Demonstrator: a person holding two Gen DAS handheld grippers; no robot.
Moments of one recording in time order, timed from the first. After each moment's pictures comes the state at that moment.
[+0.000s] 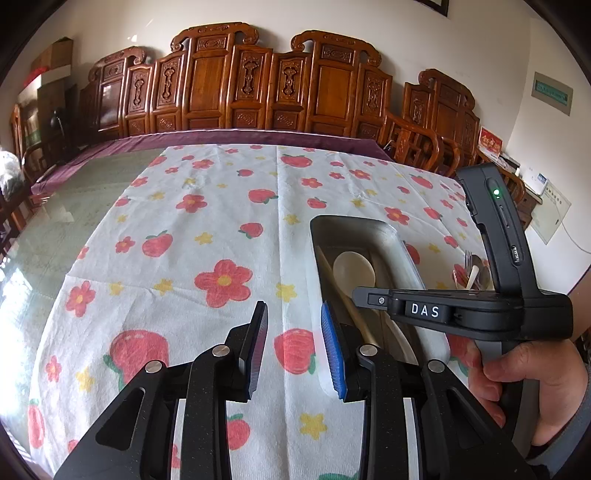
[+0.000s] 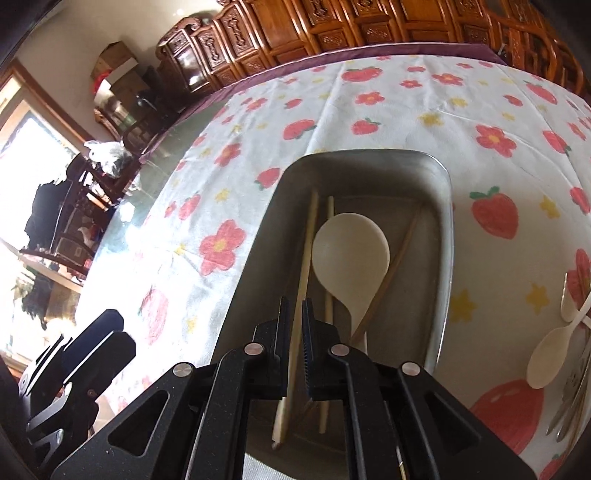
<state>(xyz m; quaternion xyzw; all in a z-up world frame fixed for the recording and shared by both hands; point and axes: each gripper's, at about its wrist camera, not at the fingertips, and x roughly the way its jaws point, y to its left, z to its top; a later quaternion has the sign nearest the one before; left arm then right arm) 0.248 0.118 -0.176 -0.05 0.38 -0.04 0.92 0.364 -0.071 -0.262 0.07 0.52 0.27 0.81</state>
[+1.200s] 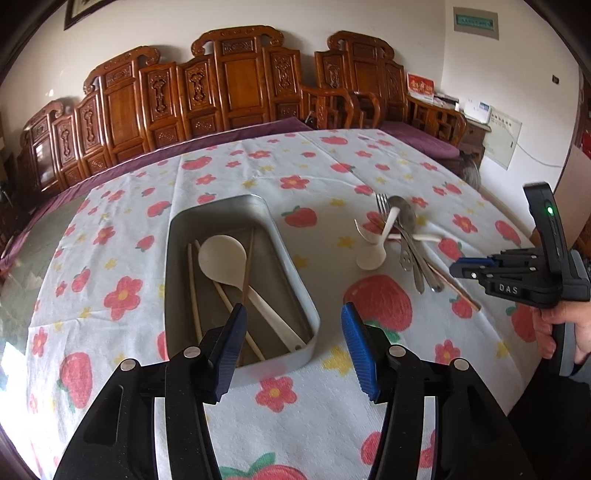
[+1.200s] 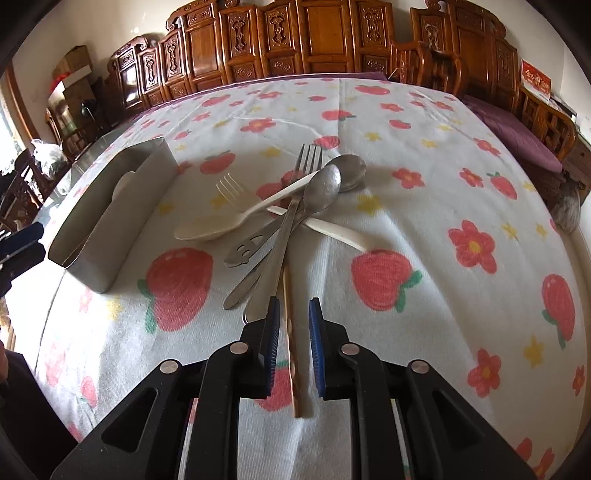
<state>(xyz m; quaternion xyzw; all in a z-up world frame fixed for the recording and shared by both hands) 0.224 -0.011 -0.188 0.07 0.39 -0.14 0.91 0.291 -0.315 -0.286 0.00 0.47 0.13 0.87</state>
